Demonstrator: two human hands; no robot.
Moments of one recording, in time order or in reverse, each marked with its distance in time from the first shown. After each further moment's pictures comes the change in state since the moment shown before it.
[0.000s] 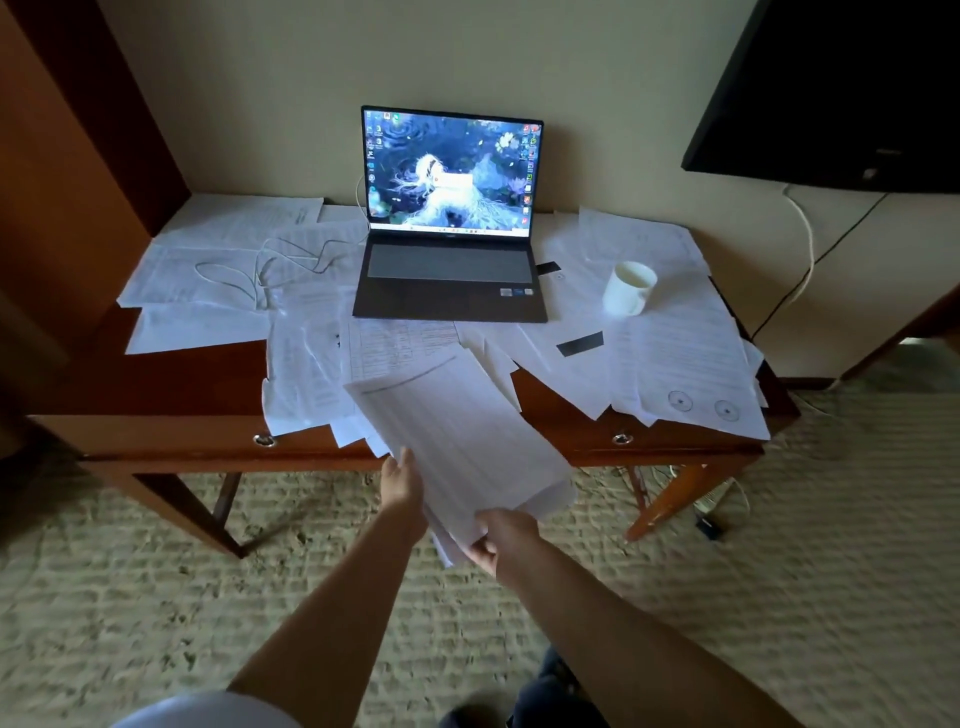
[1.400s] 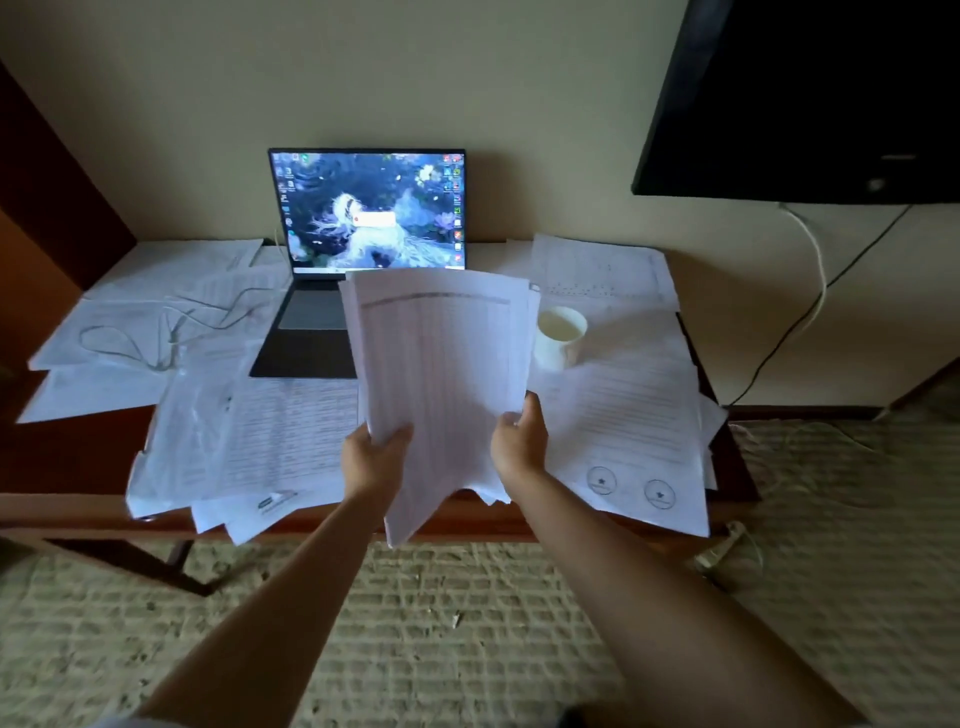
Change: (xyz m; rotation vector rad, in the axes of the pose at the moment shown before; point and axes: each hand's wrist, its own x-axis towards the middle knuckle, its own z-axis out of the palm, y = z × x) left_hand 0.000 0.055 0.203 0.405 0.198 0.381; right_hand 0.080 -0.263 -0.048 -0.562 0.047 -0.852
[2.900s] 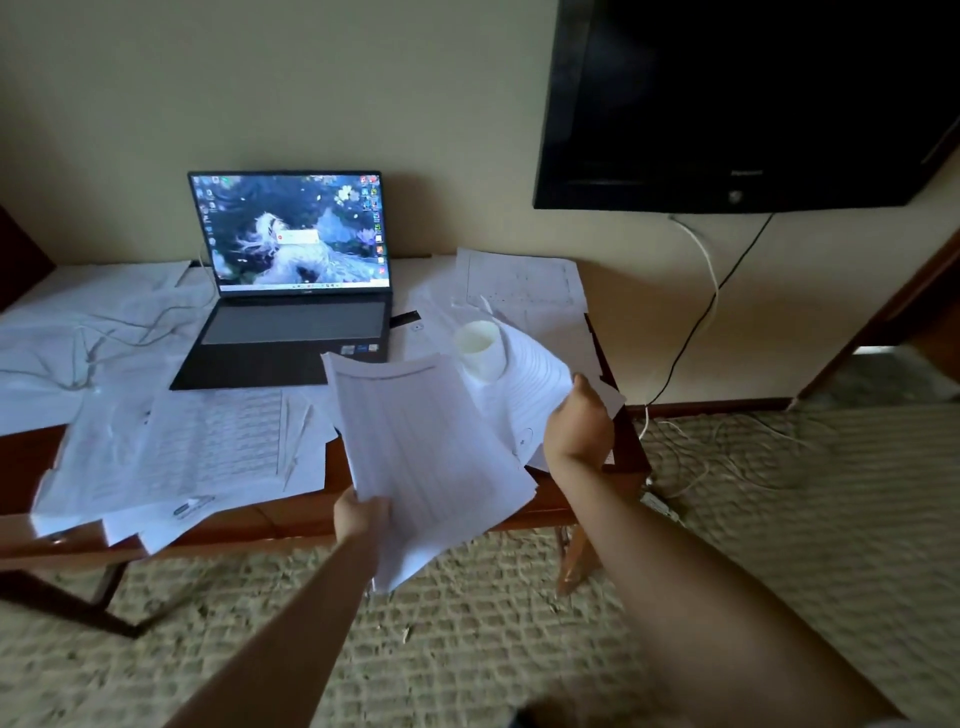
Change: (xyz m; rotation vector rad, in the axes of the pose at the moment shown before) left_hand -0.090 -0.039 0.065 -0.076 -0.086 -0.238; right_hand 0.006 0.006 -0.173 -0.652 0.432 -0.258
